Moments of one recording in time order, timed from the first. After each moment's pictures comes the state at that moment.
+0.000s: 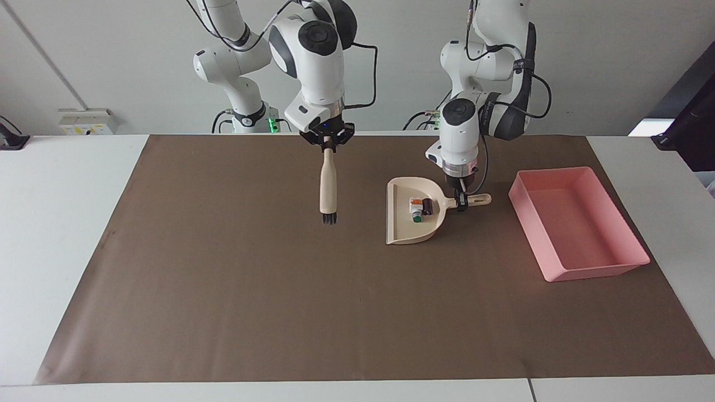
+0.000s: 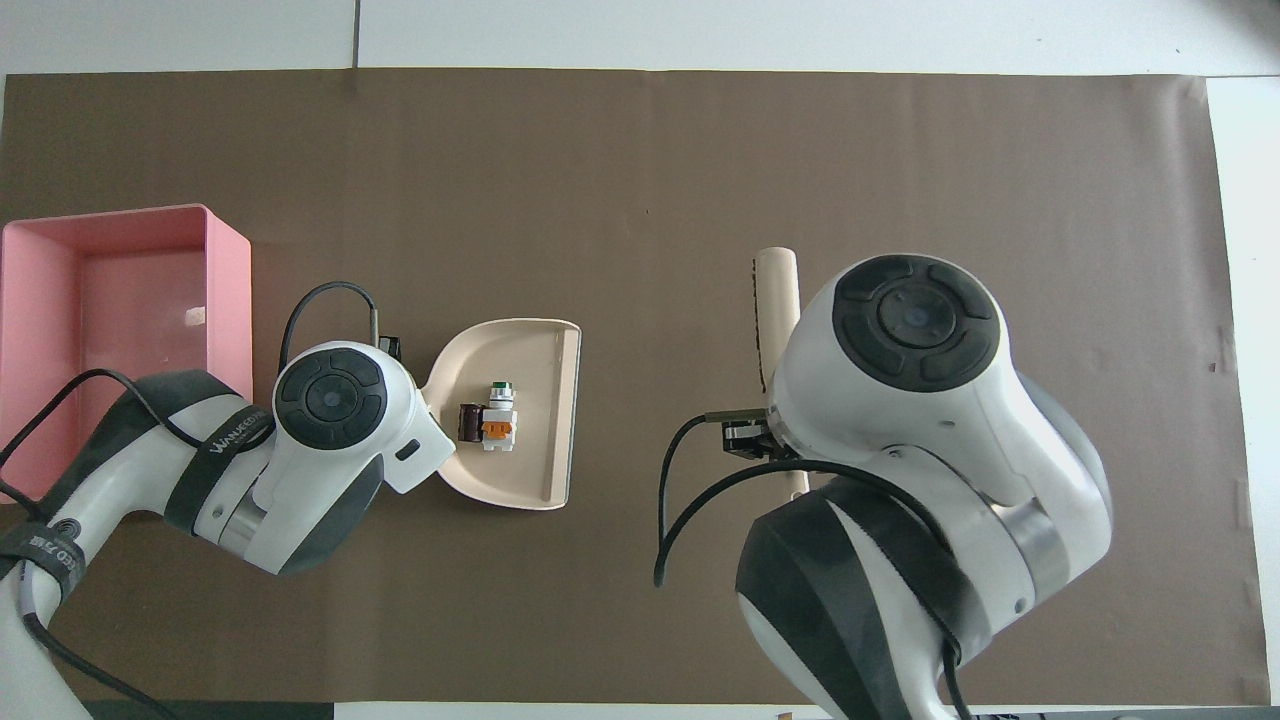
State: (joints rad) left arm -0.39 -0.01 -0.03 -2.30 0.32 2.25 1.09; right arm 0.38 -0.02 0.10 -1.85 0.04 1.65 0.49
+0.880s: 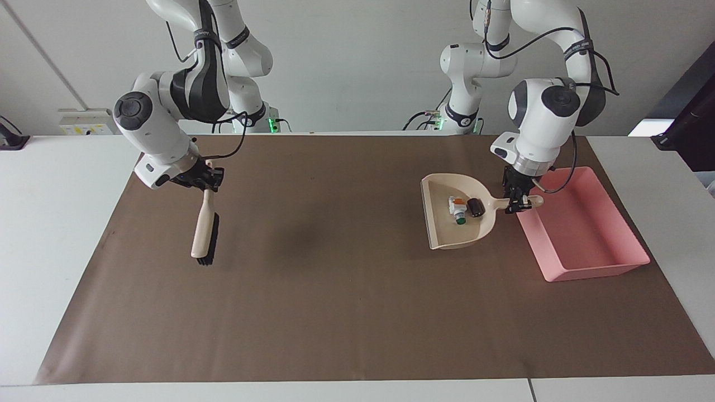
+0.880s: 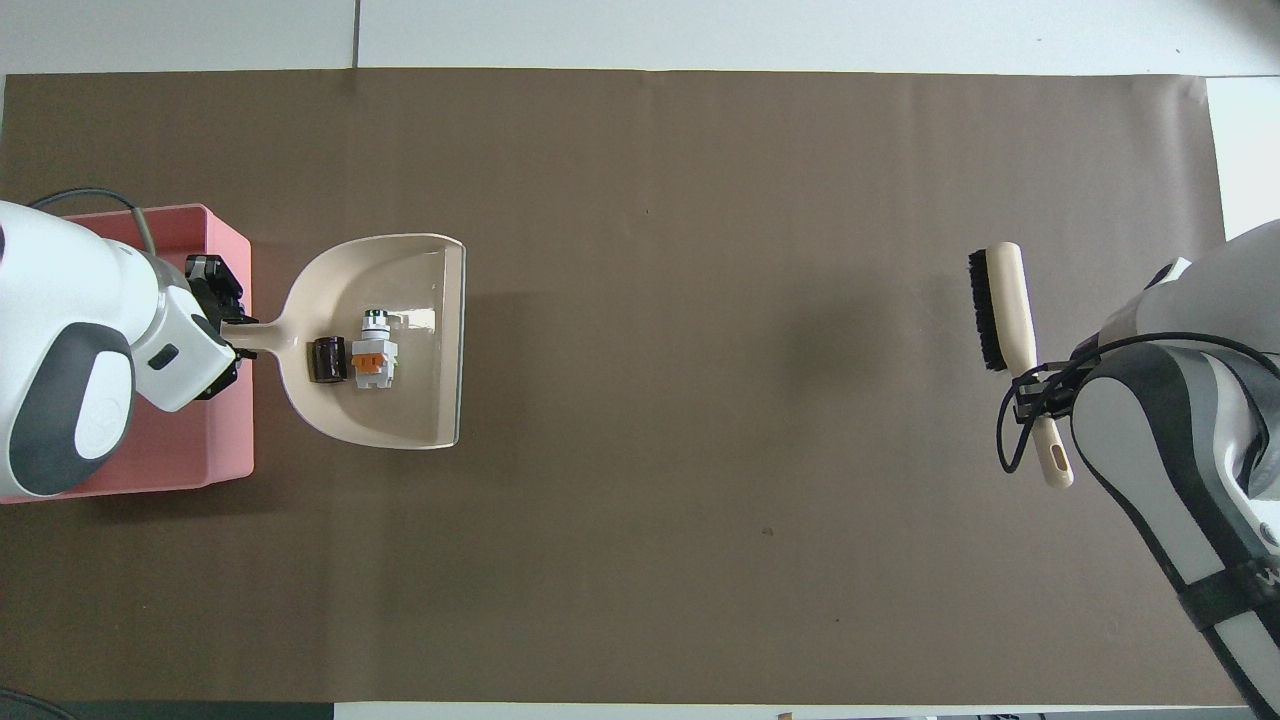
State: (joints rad) left arm -0.08 -0.02 -0.02 -2.04 0.08 2.05 1.51; right arm -0.16 -0.03 0.10 -2.17 0.02 1.91 -0.10
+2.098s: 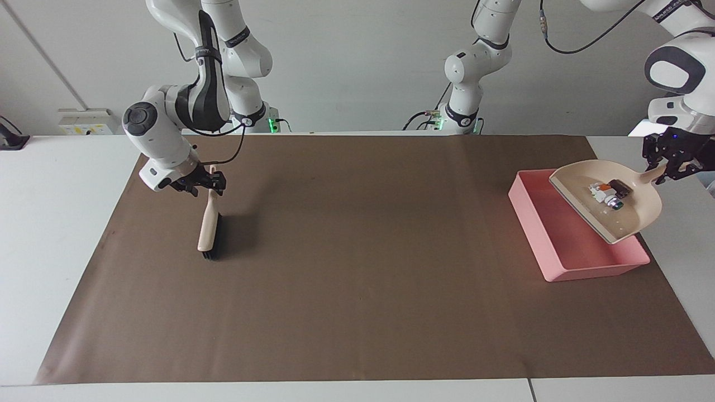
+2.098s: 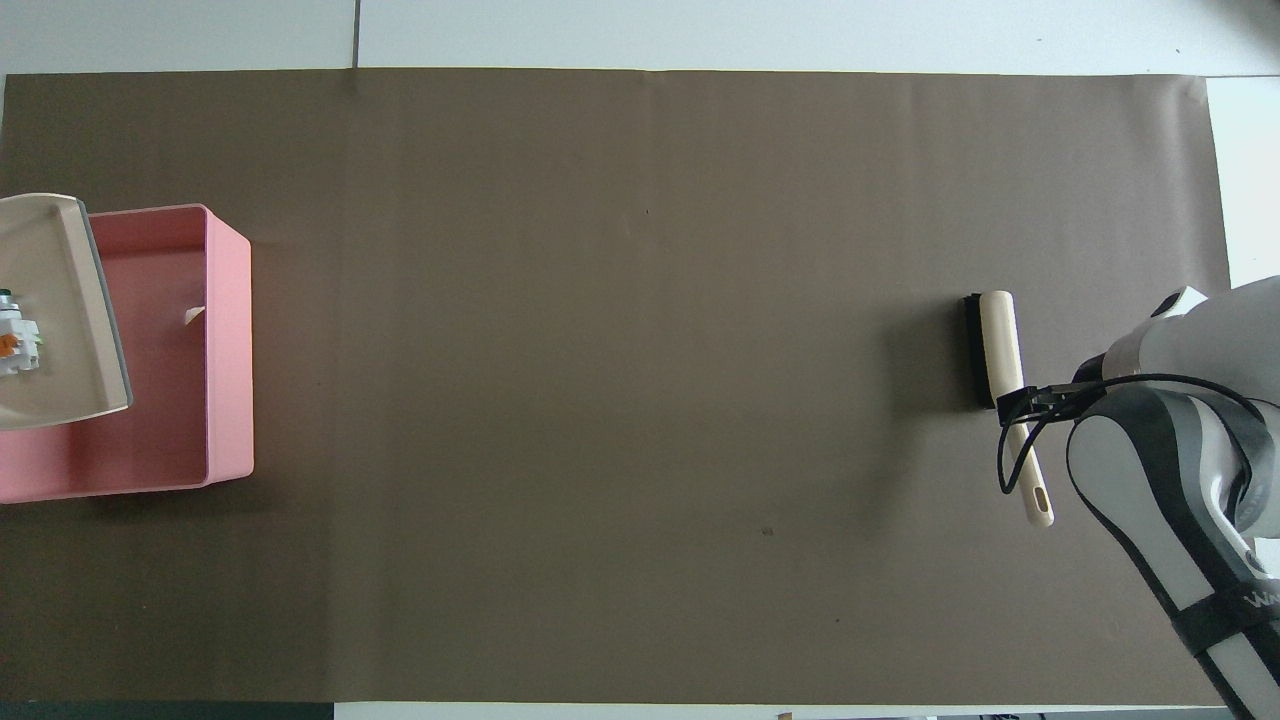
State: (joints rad) left arm 0.42 0.05 -0.01 -1.84 0.20 2.07 1.74; right arm -0.19 -0.07 0.10 -2.25 0.02 2.06 -0.10
